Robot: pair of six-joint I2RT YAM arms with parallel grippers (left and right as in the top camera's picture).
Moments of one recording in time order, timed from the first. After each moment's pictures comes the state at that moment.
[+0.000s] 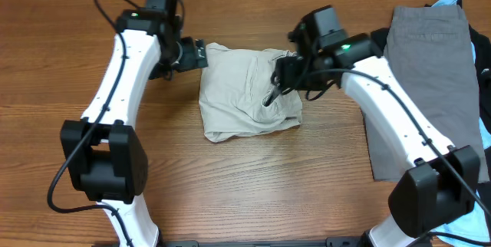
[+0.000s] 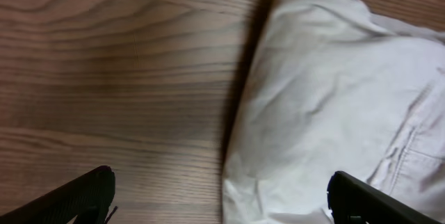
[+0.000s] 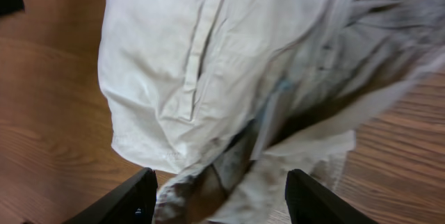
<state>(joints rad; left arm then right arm) -0.11 1.99 1.78 -1.11 0.11 -0.34 0.39 1.79 1.56 -0.96 -0.29 0.31</state>
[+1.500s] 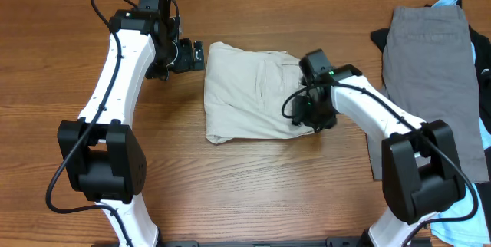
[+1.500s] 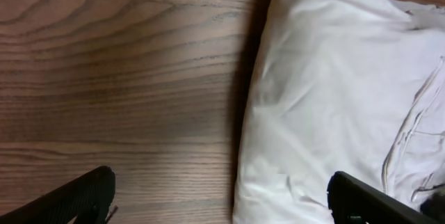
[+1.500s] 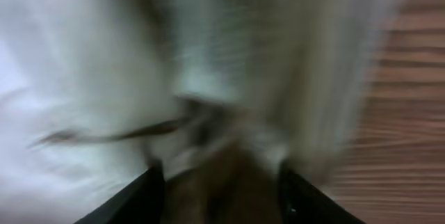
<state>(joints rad) -0.10 1.99 1.78 -1.12 0.16 -0.23 0.33 1.86 1.21 -0.86 -0.10 0.41</state>
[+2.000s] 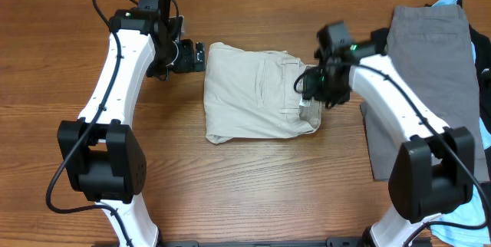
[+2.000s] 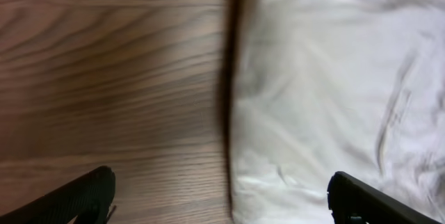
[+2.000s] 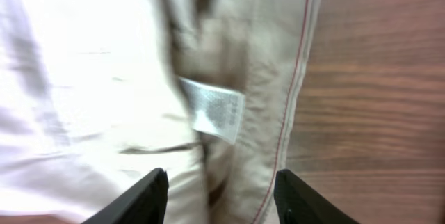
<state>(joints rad) -0.10 1.99 1.78 -1.12 0.22 -0.13 0.25 1.85 1.53 -1.08 -0.14 0.33</state>
